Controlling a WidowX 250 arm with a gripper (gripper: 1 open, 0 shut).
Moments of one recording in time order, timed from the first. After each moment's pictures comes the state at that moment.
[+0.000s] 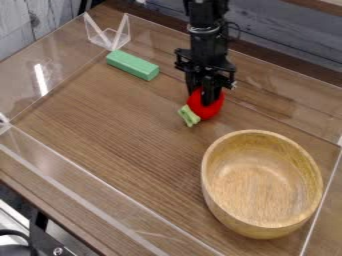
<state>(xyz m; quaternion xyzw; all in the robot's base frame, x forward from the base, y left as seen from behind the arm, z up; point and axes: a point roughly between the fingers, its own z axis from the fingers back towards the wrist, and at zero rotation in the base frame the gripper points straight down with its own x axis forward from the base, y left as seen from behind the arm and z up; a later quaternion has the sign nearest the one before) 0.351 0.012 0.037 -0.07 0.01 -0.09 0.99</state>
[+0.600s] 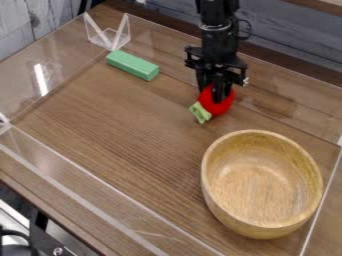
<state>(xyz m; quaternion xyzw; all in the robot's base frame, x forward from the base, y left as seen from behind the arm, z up) 0.370 0.000 0.035 -0.07 0.00 -0.09 0.99</state>
